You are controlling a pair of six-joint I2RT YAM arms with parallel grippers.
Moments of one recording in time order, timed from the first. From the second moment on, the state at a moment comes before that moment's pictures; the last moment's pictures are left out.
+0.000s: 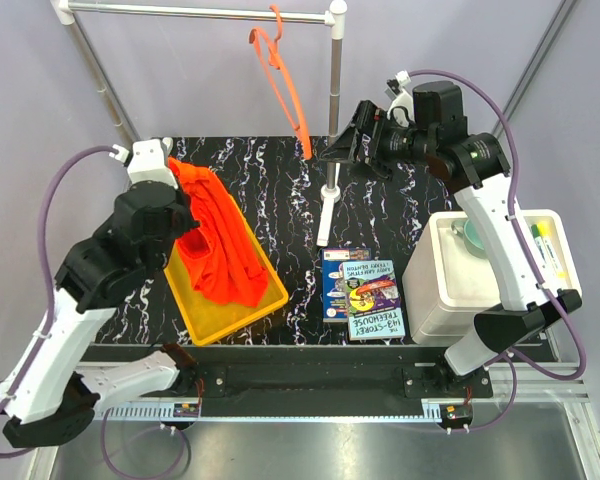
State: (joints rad) left arm -0.72 0.98 1.57 -0.97 -0.73 -0.38; right arm 0.42 1.57 2.01 -0.92 -0.50 0.72
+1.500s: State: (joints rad) left arm -0.08 1.14 1.03 -0.97 0.01 -0.81; right arm 0.42 1.44 1.80 -0.94 -0.51 0.74
